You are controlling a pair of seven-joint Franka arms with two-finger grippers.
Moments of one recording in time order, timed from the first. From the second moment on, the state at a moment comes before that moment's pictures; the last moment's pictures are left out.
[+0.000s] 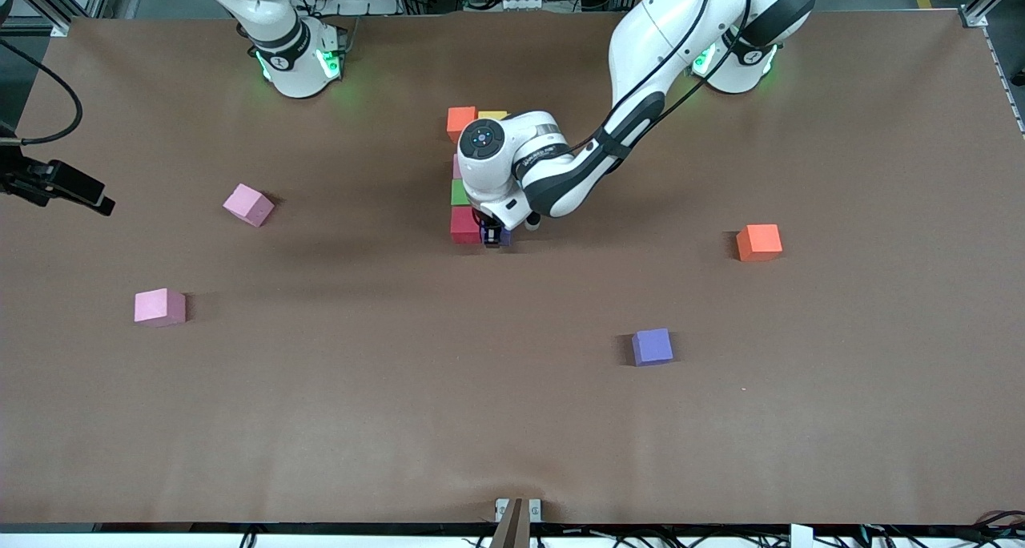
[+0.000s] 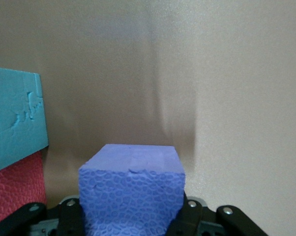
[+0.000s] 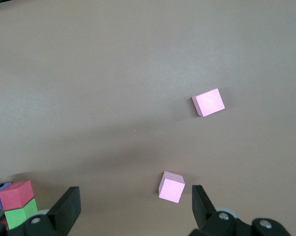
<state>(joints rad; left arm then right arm) -0.58 0.88 -0.46 -1.49 0.45 2.27 -2.73 -0.07 0.02 -0.02 -1.59 0.04 1.63 0.09</state>
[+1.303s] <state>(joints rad) -0.59 0.88 -0.46 -1.47 0.45 2.28 -2.73 -0.07 0.02 -0.02 -1.59 0.04 1.63 0.09</state>
